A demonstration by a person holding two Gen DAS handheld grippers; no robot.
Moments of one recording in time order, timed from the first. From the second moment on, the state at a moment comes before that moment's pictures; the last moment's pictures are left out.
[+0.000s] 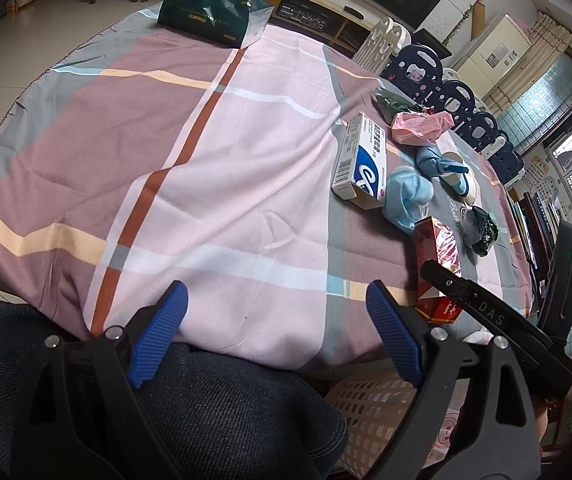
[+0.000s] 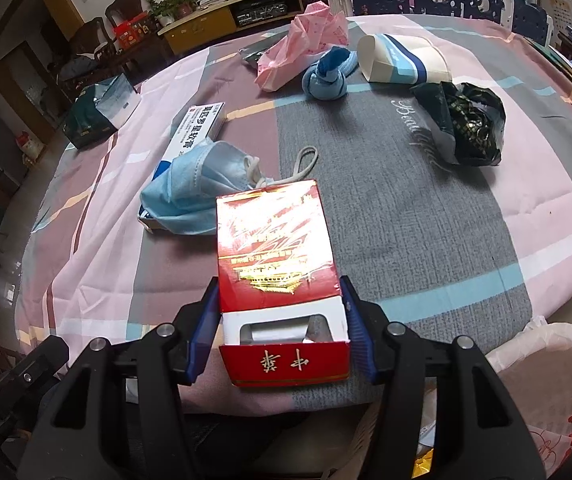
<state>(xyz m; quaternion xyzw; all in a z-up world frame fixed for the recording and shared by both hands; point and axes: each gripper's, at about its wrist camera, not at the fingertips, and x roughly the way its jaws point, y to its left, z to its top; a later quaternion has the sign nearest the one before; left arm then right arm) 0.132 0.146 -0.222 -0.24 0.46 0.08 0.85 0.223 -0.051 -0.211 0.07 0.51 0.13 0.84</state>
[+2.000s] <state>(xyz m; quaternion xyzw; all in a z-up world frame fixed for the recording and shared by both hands) 0.289 0.042 -0.217 -0.06 0.49 -0.03 0.87 0.162 -0.181 -0.161 0.19 0.45 0.08 0.87</state>
